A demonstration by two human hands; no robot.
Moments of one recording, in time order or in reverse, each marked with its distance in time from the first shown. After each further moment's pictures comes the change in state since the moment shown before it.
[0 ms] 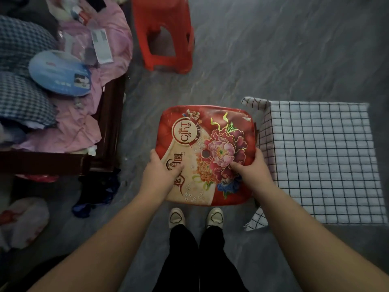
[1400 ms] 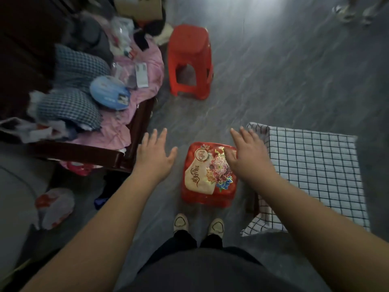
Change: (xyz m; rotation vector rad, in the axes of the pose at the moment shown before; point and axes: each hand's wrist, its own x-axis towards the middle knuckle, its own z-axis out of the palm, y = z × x) left_hand -0.094 0.053 -0.108 0.474 0.159 0.291; right_hand -0.112 -0.106 -0.052 -0.866 -0.022 -0.636
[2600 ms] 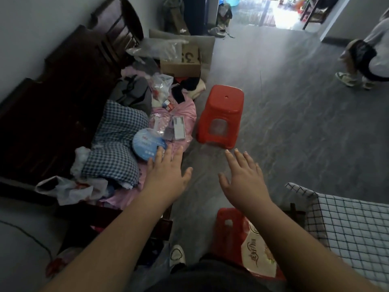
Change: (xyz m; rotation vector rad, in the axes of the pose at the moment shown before) left_hand 0.195 -0.235 -0.209 0.138 -0.007 0.088; right_hand 0.192 -0.356 -0.002 -0.068 0.076 -0.008
